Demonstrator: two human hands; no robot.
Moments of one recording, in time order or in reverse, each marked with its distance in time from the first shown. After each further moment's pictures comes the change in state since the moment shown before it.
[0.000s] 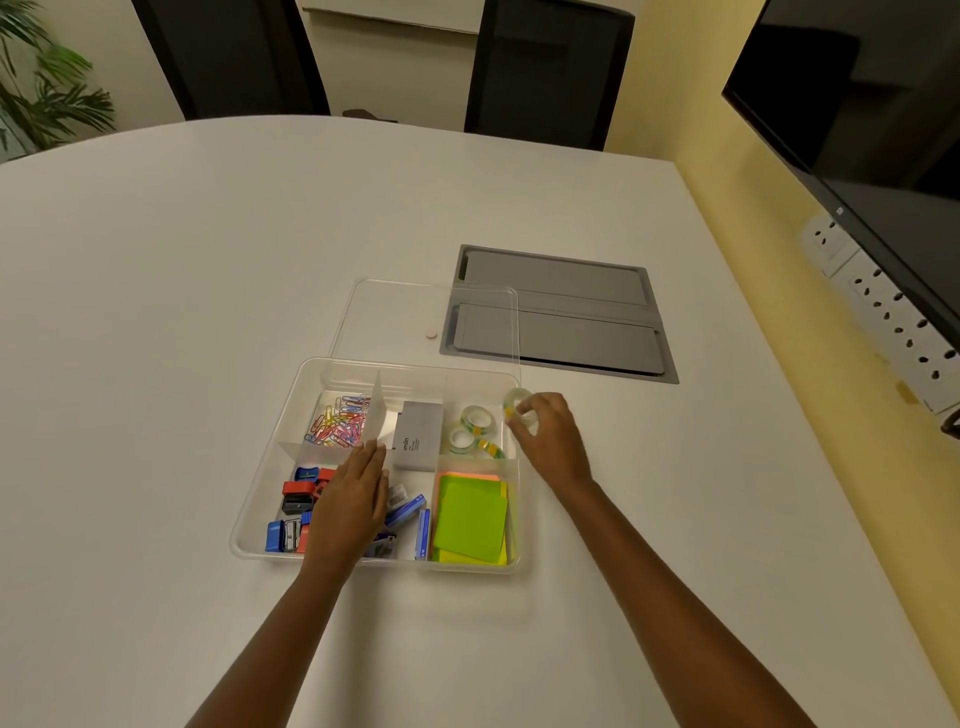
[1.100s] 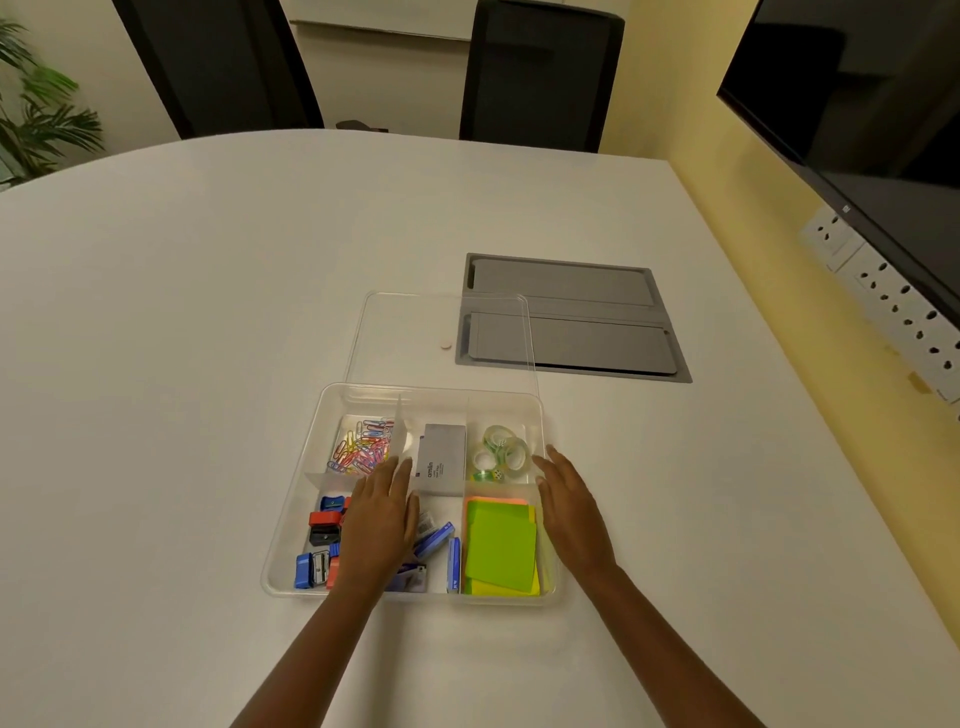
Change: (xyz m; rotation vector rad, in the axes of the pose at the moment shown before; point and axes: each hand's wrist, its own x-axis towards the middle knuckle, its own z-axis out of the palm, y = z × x) left_hand 0.000 -0.003 -0.011 0.112 -0.031 0.121; right_hand -0.063 0.016 0.033 -0.043 -0.053 -0.015
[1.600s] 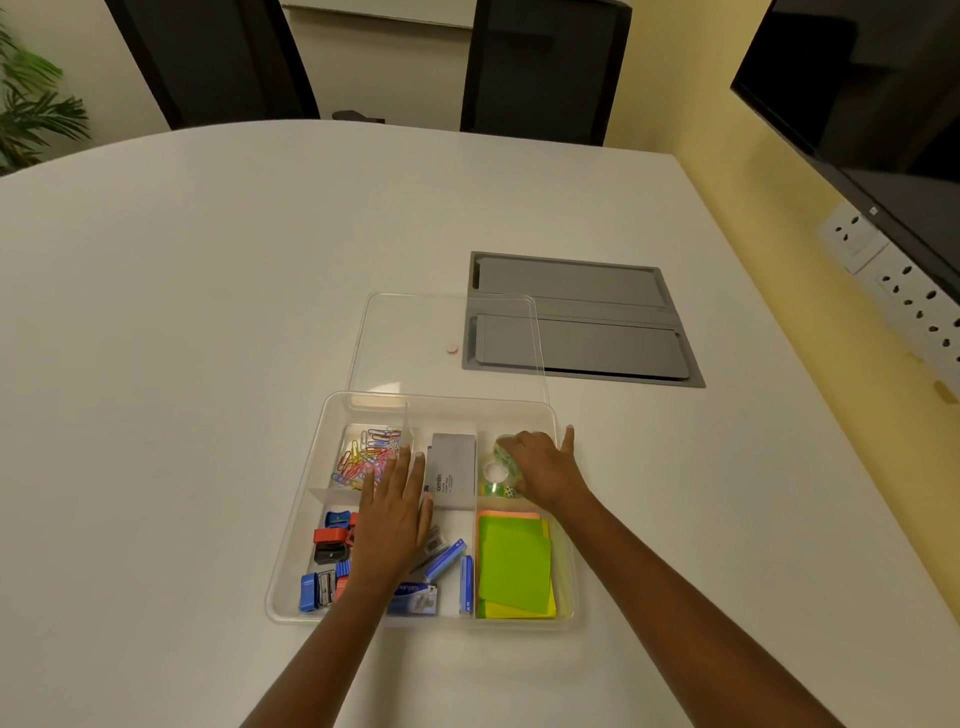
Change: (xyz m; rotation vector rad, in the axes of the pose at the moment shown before) left_hand 0.024 -0.011 0.012 0.099 -0.123 0.020; right_hand 0.081 -0.019 0.020 -0.613 -0.401 -0.138
